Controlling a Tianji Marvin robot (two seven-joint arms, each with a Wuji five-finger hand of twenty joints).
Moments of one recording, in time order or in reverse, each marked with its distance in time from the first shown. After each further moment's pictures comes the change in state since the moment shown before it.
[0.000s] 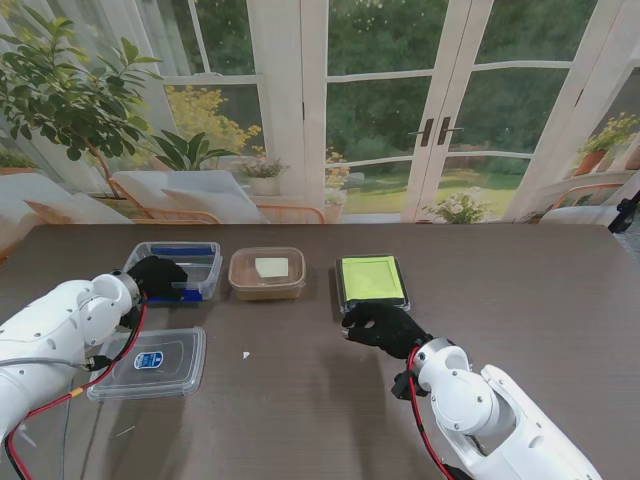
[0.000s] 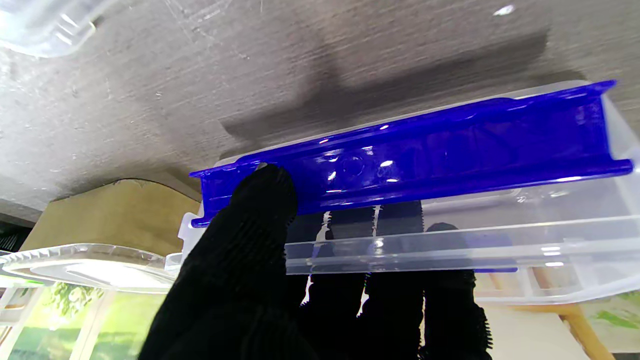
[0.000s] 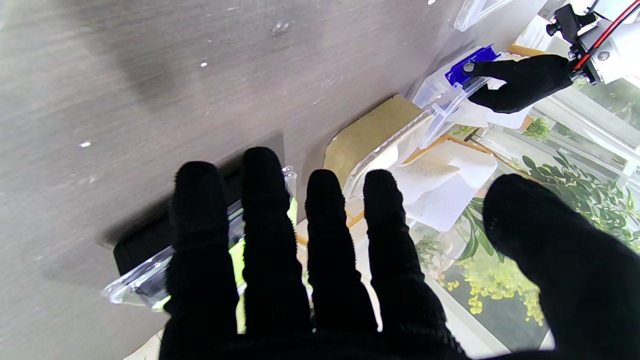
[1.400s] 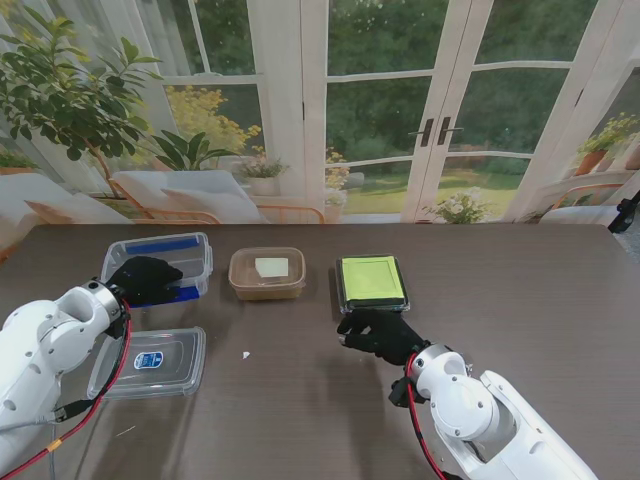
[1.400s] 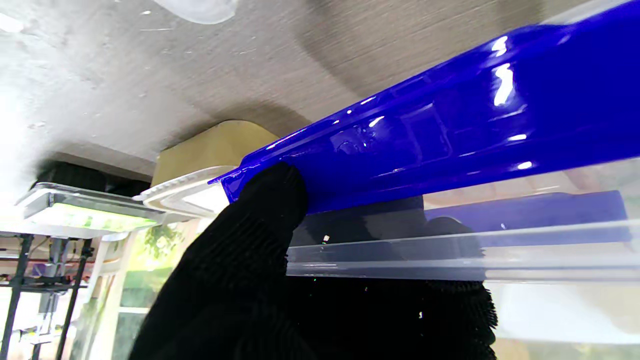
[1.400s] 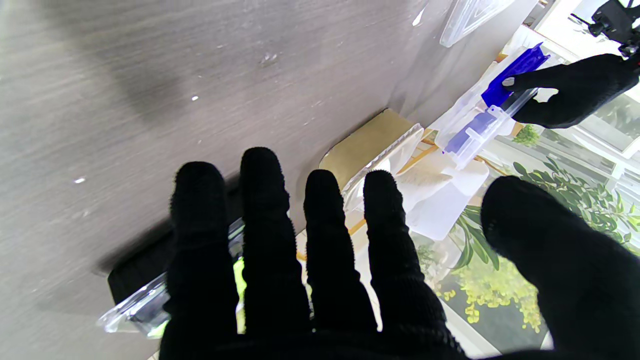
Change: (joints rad) left arm 0.427 0.017 -0.572 -0.557 0.293 -0.133 -0.092; right arm -0.019 0.002 -0.004 -0.010 0.024 -0.012 0.013; left_hand -0.024 -0.060 0.158 -0.043 -0.014 0.053 0.165 -0.046 0.077 0.017 0.109 0.265 0.219 -0.027 0.289 0.206 0.296 0.021 0.350 0.182; right_hand 0.000 0.012 0.001 0.010 -0.004 0.001 -0.008 0.000 0.000 0.011 0.000 0.000 -0.001 0.003 0.001 0.000 -0.003 0.000 0.000 0.000
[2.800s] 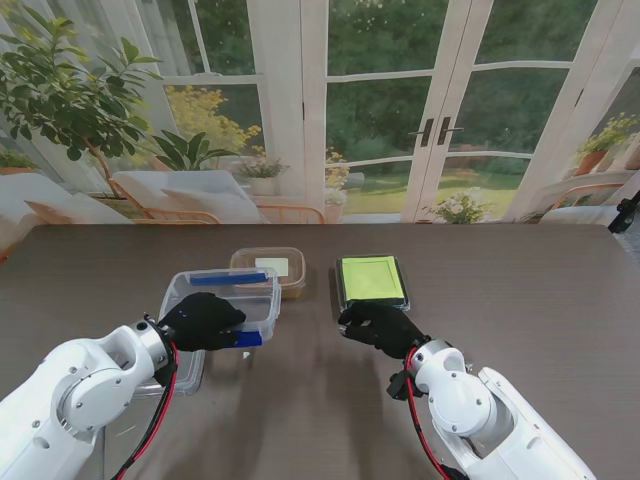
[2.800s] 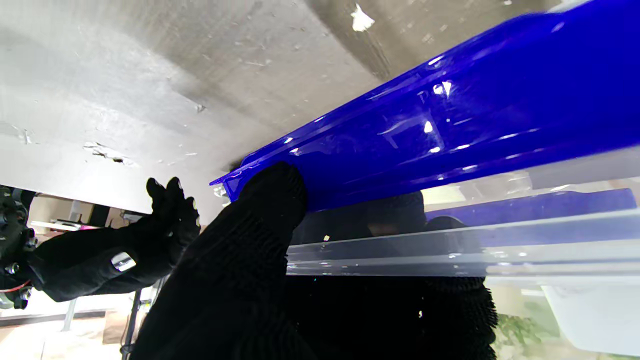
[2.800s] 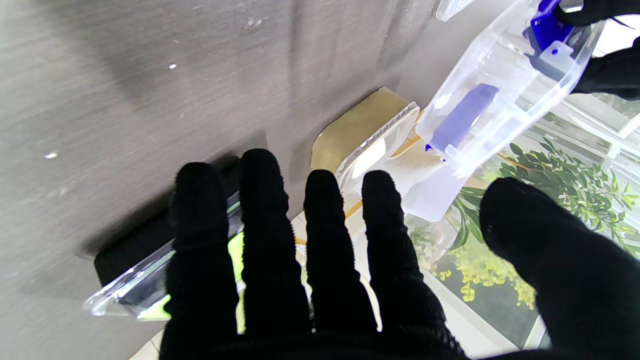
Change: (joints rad) left arm 0.315 -0.015 0.029 -0.525 -0.120 0.090 -0.196; right arm 0.016 -0.011 -0.002 0.016 0.015 -0.009 -0.045; left_hand -0.001 -0.001 0.000 0.000 0.000 0.001 0.000 0.006 0.002 0.000 -0.002 0.001 0.017 -0.004 0.001 0.011 0.012 0.000 0.000 0.000; right_hand 0.000 0.012 0.001 0.000 0.000 0.012 -0.002 0.000 0.000 0.000 0.000 0.000 -0.013 0.007 0.003 0.000 -0.007 0.000 0.000 0.000
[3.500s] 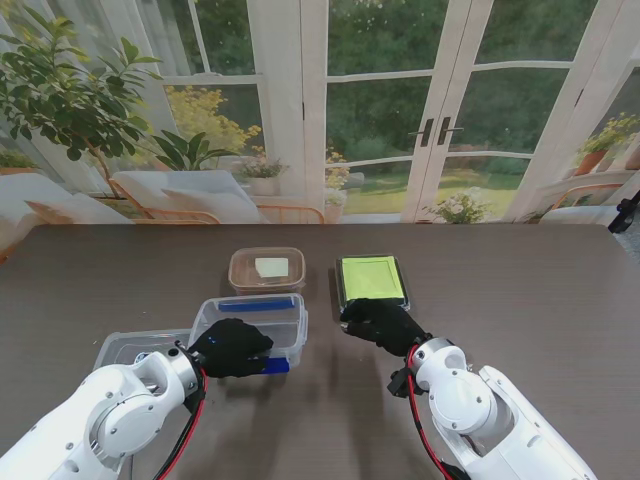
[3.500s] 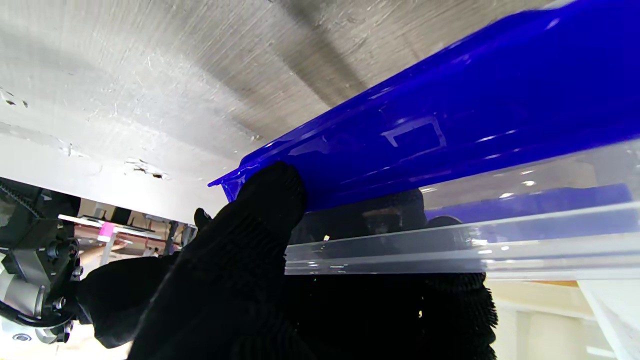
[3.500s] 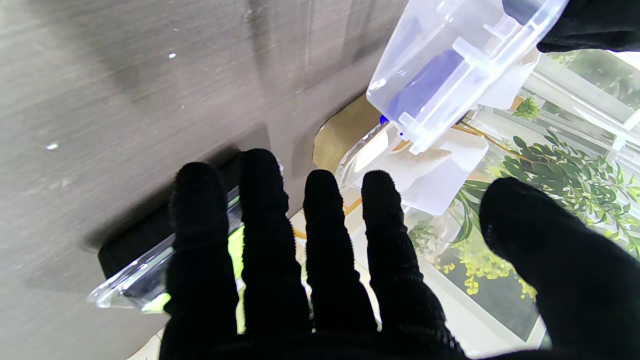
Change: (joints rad) left arm 0.013 -0.009 0.139 0.020 0.000 0.068 0.061; right arm 0.003 -0.003 0.006 0.001 0.008 0.010 -0.006; left_hand -0.009 0.000 0.004 0.000 0.000 0.000 0.000 0.007 0.000 0.000 0.000 0.000 0.001 -0.002 0.000 0.000 0.001 0.000 0.000 0.000; right_hand 0.000 0.000 0.000 0.000 0.000 0.001 0.000 0.000 0.000 0.003 0.000 0.000 0.000 0.000 0.000 0.000 0.000 0.000 0.000 0.000
